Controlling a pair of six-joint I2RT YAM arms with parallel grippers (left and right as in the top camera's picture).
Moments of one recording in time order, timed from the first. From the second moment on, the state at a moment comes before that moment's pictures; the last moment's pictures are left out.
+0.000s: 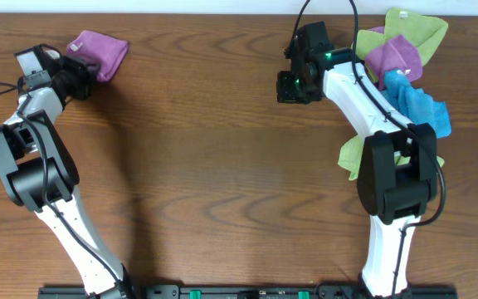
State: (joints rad) left arm 0.39 2.36 1.63 -0.01 0.63 -1.01; right arm 0.26 2.18 1.75 -0.79 -0.22 0.26
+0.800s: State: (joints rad) left arm 0.39 2.36 1.63 -0.03 0.52 -1.19; right arm 0.26 2.18 1.75 -0.79 -0.22 0.28
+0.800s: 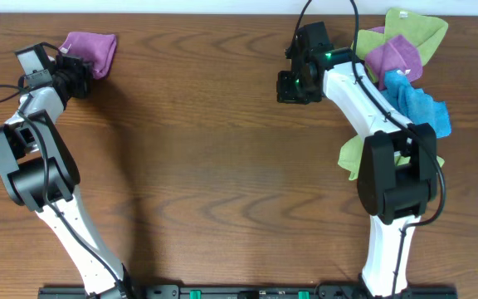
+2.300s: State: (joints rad) left arm -0.12 1.06 1.41 -0.97 0.11 -0.30; right arm 0.32 1.31 1.70 -1.12 -0.01 0.09
